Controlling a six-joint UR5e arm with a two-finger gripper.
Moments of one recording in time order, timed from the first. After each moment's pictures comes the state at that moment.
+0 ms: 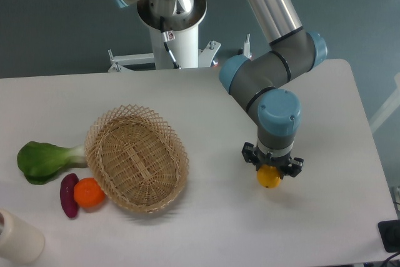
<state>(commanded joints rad) 2.54 -2.12 -1.56 -0.95 1.65 0.96</state>
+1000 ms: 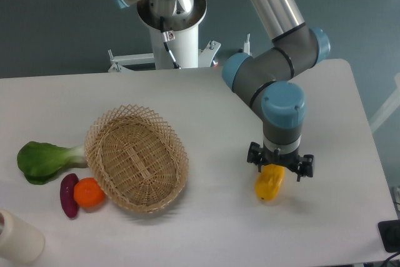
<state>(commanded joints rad) 2.59 -2.06 -1.55 -0.90 1.62 0.91</state>
